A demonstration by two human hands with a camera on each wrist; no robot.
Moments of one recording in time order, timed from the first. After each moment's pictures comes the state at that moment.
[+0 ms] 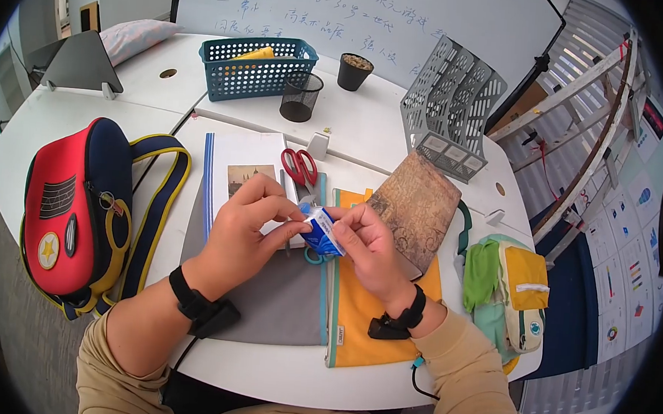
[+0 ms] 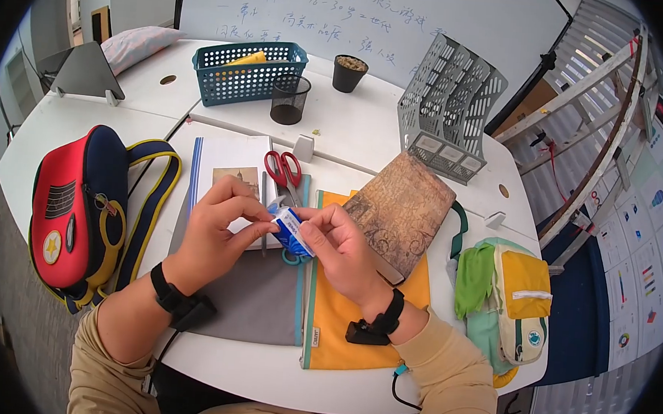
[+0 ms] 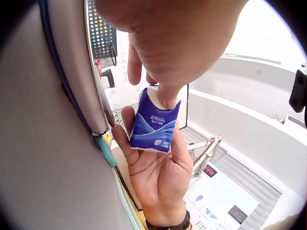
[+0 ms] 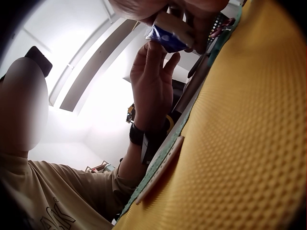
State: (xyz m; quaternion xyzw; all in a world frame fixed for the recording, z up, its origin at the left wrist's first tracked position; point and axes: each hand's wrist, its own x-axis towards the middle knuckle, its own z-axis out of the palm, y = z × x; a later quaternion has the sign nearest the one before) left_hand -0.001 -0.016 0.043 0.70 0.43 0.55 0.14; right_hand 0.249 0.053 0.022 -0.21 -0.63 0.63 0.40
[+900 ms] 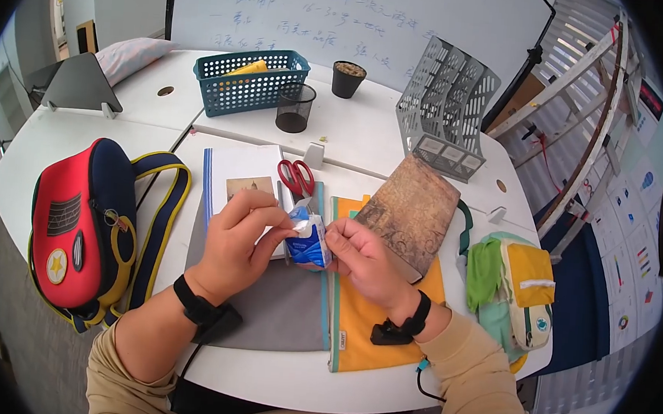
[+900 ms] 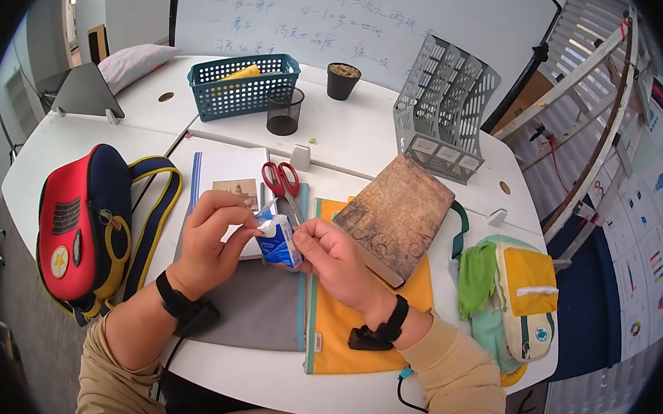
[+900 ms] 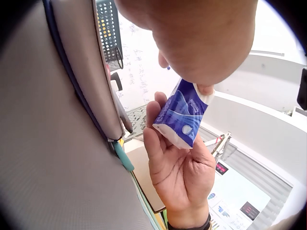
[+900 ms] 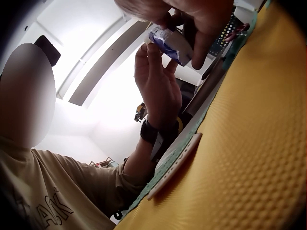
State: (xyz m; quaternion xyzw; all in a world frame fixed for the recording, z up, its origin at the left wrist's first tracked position) left_hand -0.006 -0.017 0.047 0.73 0.40 0.55 -0.03; right_hand 0.249 0.046 0.033 -0.22 -0.57 0.73 0.31
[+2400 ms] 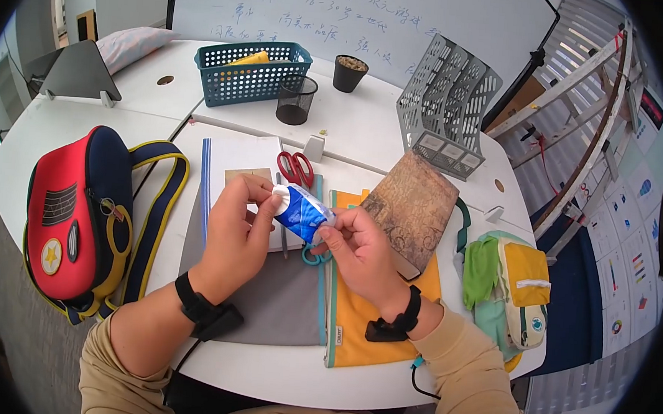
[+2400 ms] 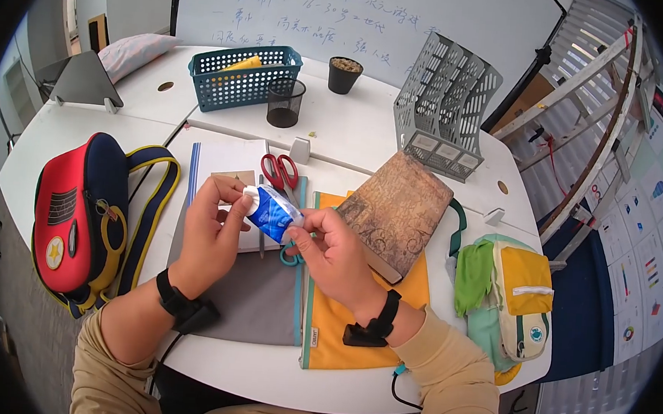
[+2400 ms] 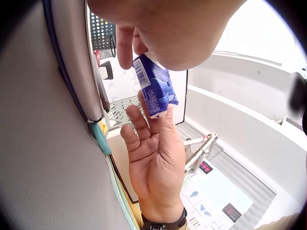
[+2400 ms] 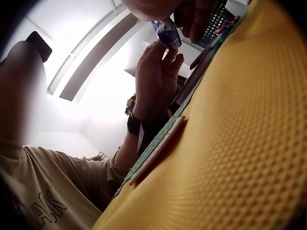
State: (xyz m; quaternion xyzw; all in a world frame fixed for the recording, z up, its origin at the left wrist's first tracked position) left_hand 0.008 -0.013 0.032 0.58 0.50 0.61 0.19; right_hand 0.244 0.043 0.026 -0.25 -0.69 0.54 0.40
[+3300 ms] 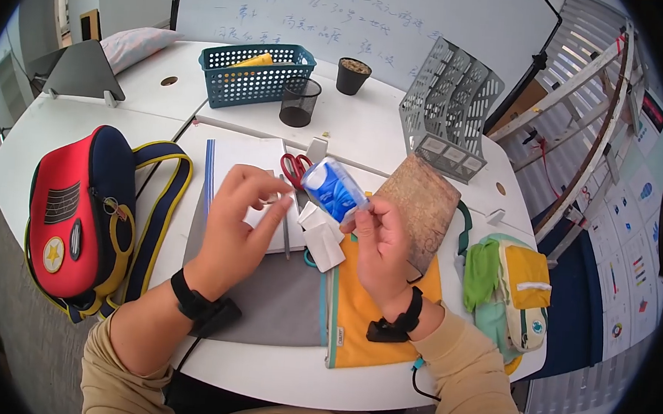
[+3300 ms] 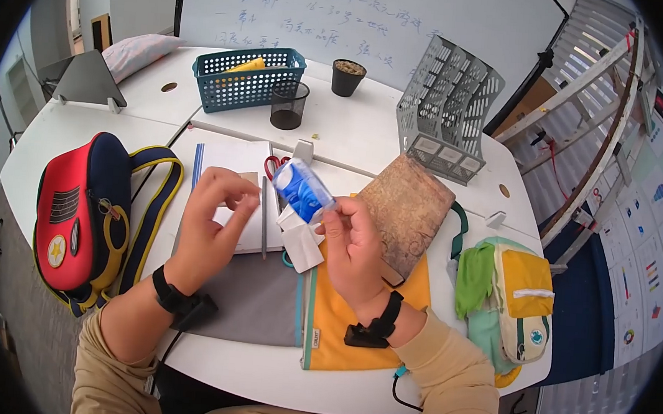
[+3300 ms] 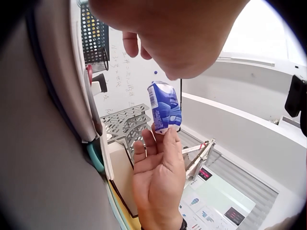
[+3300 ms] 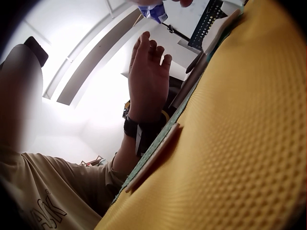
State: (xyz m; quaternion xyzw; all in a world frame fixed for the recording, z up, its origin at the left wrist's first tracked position) left_hand -0.003 -0.013 0.052 0.66 0.46 0.58 0.09; right_hand 0.248 0.052 0.021 -0.25 -0.70 0.40 0.53
